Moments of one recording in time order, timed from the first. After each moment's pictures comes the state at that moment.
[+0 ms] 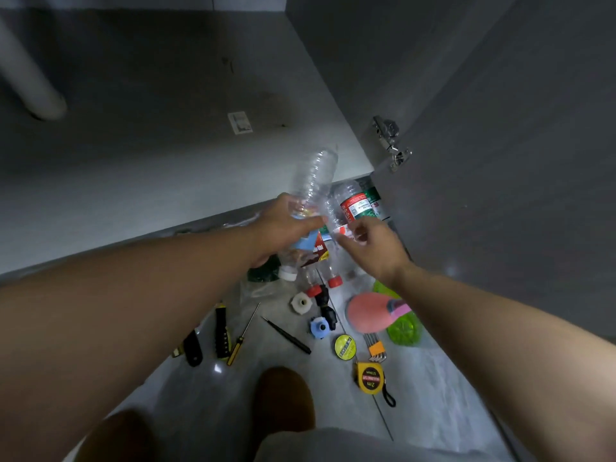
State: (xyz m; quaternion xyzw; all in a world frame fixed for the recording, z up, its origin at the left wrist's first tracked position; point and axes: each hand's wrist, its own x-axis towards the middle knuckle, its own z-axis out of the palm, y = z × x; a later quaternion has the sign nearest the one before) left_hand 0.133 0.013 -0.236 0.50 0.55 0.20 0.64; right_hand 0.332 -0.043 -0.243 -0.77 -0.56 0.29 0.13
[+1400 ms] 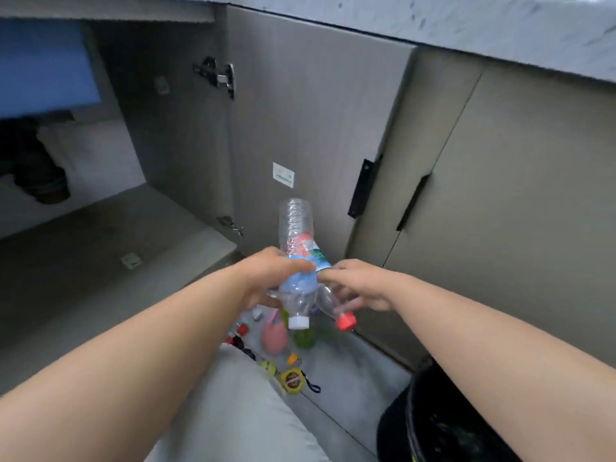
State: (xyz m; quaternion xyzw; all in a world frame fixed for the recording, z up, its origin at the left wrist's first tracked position) left_hand 0.254 -0.187 0.028 0.64 0.41 0.03 0.65; right_hand 0.428 -0.289 0.000 -0.75 -0.29 0.52 0.30
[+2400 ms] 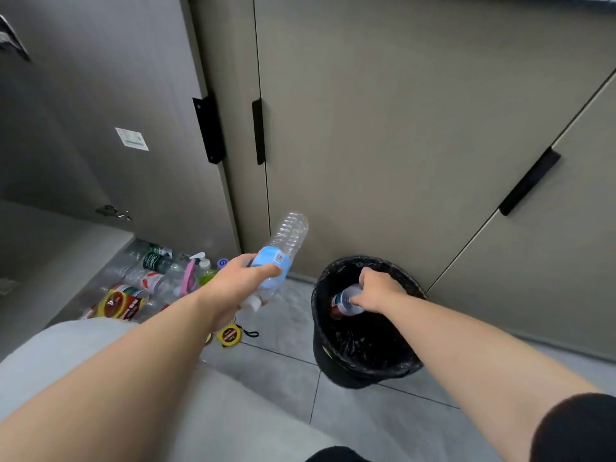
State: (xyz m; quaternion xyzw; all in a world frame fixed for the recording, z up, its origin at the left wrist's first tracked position) left_hand 0.298 -0.337 -0.032 0.65 0.32 -0.04 0.68; right_hand 0.478 -0.551 -0.093 -0.95 -0.18 0.24 0.05
